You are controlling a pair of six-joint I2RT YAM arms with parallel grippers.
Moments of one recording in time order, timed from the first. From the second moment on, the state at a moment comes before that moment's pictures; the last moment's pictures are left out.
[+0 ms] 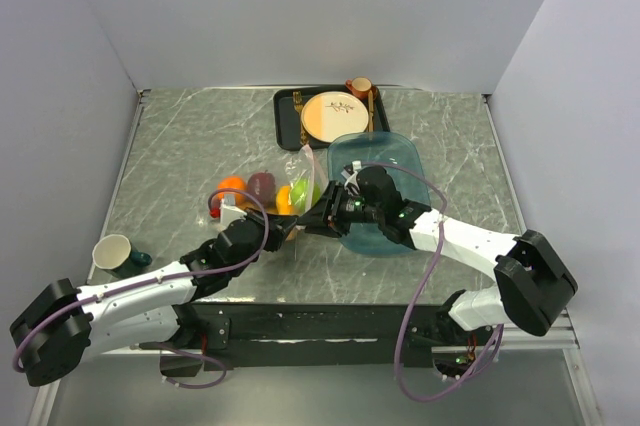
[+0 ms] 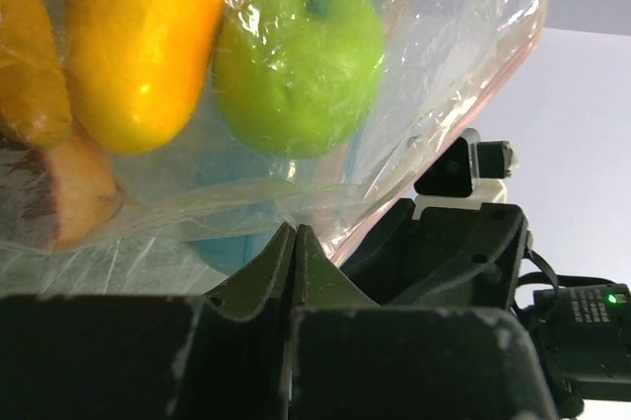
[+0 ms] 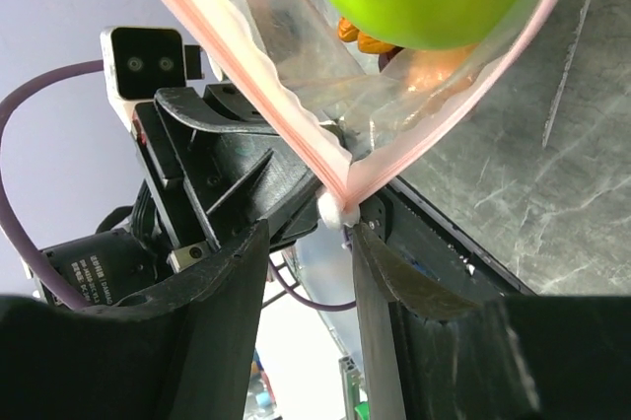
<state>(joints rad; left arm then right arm) -0.92 0.97 0.34 0.28 -0.39 -1.64 0.73 1.35 0.73 0.12 -0.49 1.27</state>
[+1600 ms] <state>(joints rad) -0.89 0.96 0.31 0.31 -0.31 -1.66 0.71 1.37 0.72 0.15 -0.48 1.21</state>
